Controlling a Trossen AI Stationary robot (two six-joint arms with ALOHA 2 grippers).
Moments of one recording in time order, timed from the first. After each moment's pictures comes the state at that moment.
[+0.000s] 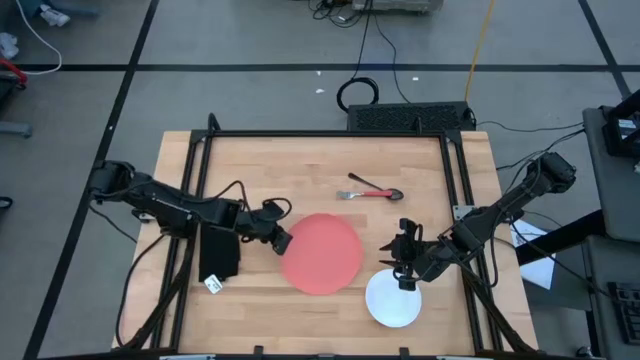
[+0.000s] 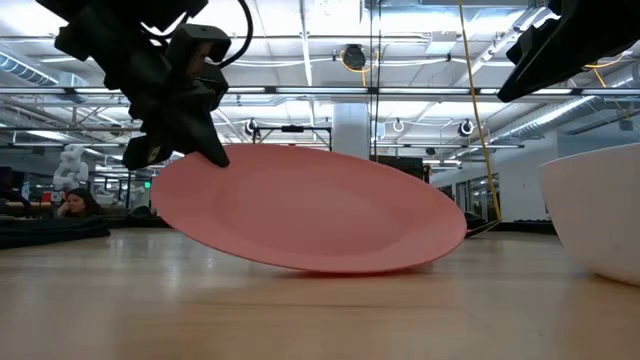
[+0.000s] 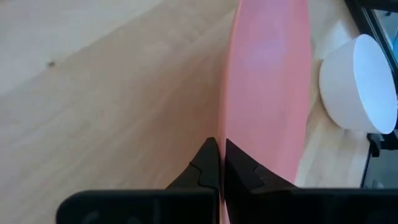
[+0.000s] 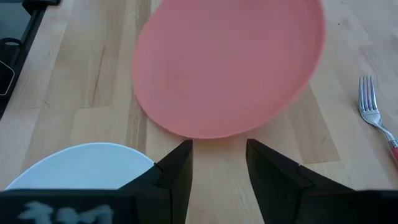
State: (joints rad) left arm -0.17 1.35 0.64 -0.08 -0.09 -1.02; right arm 0.61 1.19 0.73 -0.40 0.50 0.51
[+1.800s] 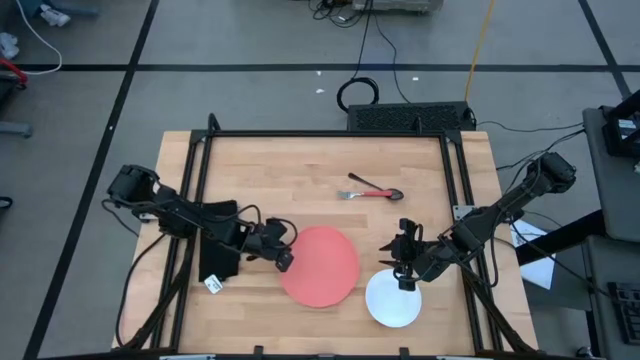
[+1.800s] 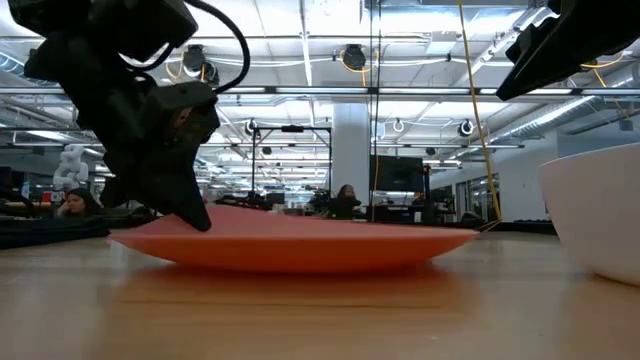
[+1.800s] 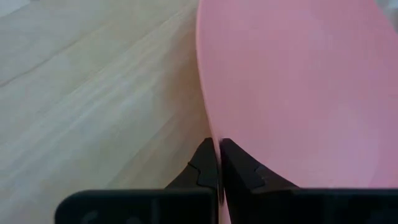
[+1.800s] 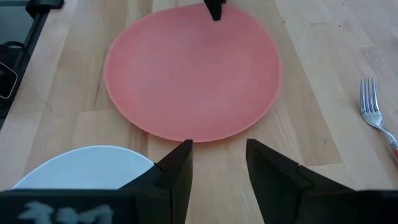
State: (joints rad) left arm -0.31 1.59 0.63 -0.05 -0.24 -1.05; right arm 0.61 1.19 0.73 -0.39 0.50 0.51
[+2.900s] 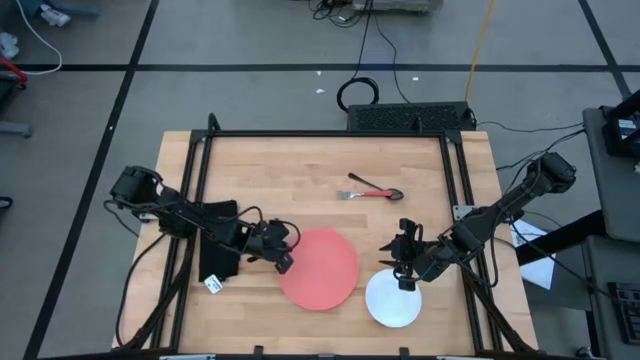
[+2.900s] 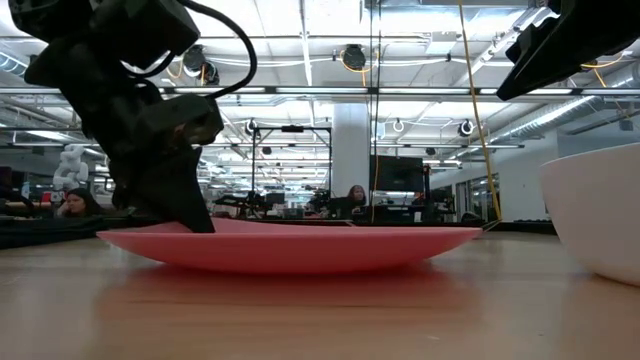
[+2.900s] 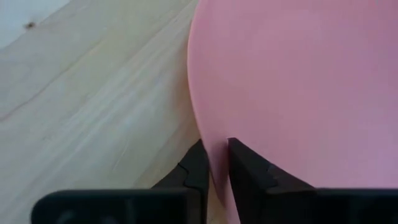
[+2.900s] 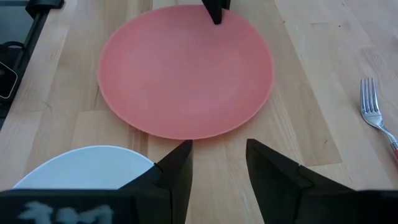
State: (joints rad) left arm -0.31 1.62 0.63 -0.04 -0.27 -0.93; right arm 0.61 1.19 0.73 -0.39 0.50 0.51
